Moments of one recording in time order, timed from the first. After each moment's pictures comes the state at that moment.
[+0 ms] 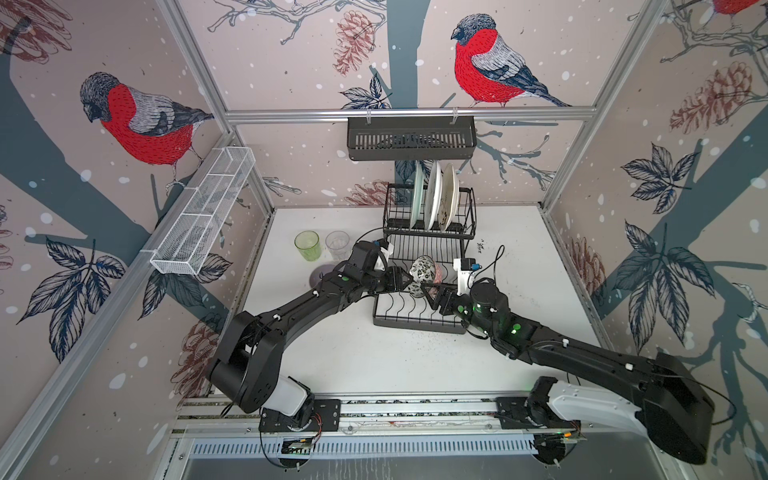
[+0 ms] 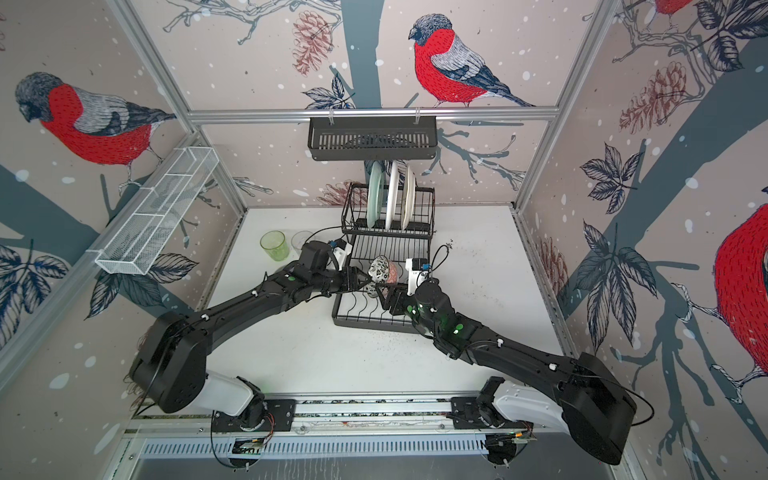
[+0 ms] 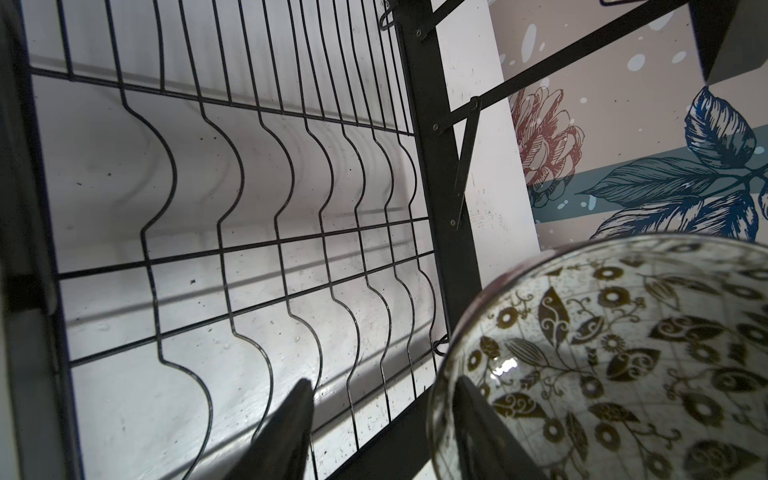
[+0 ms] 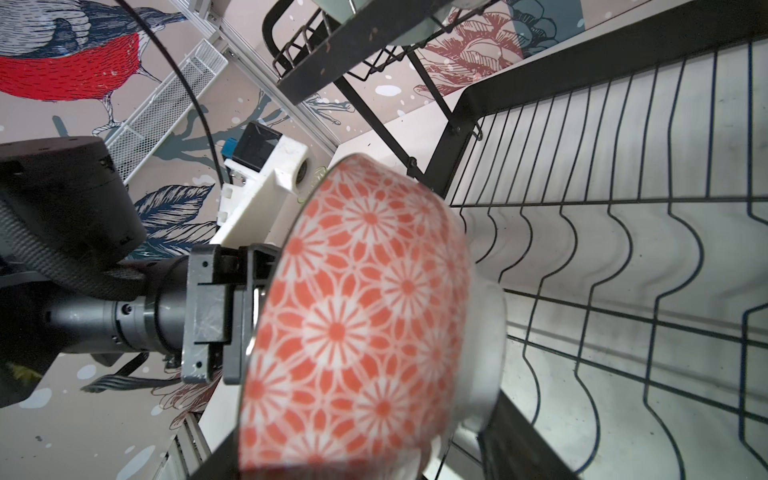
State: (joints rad) left arm -0.56 1.49 0.94 -0.15 0.46 -0.63; right arm 0.86 1.11 0.54 0.30 0.05 0.73
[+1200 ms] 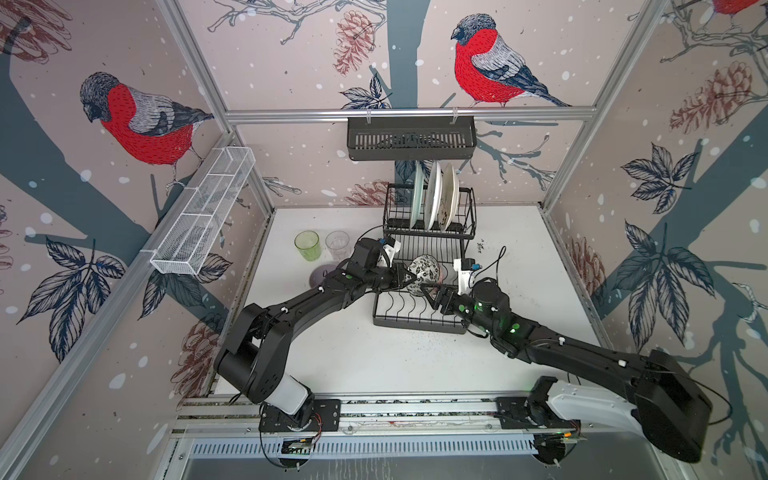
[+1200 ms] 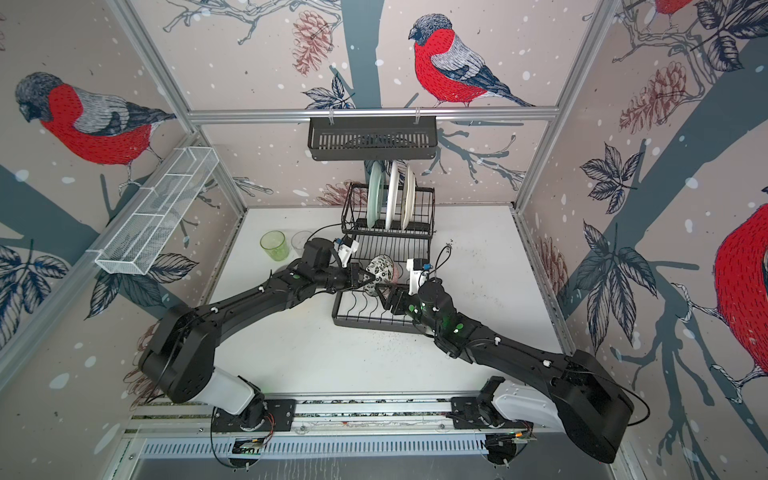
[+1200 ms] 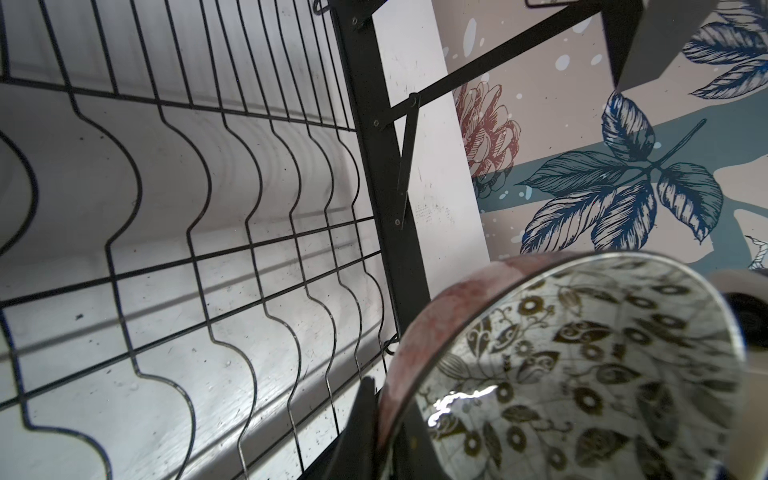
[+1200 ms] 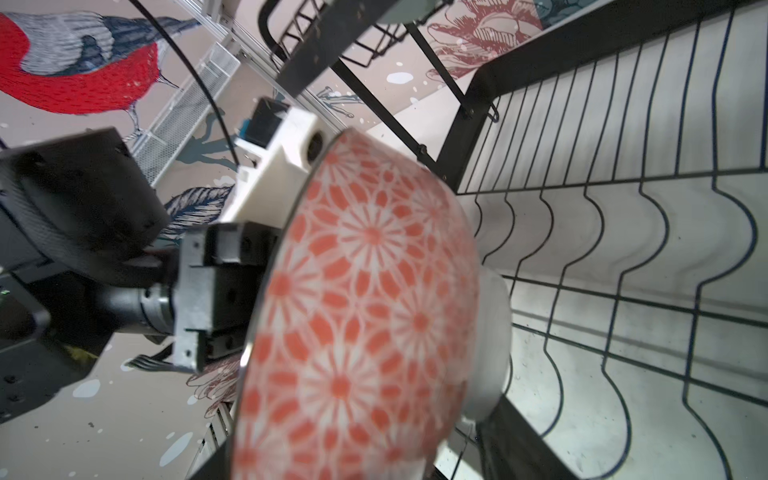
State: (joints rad) left arm -0.56 1.54 0.95 -0.03 0.60 -0.68; right arm 0.82 1.14 0.51 0.37 -0.04 0.79
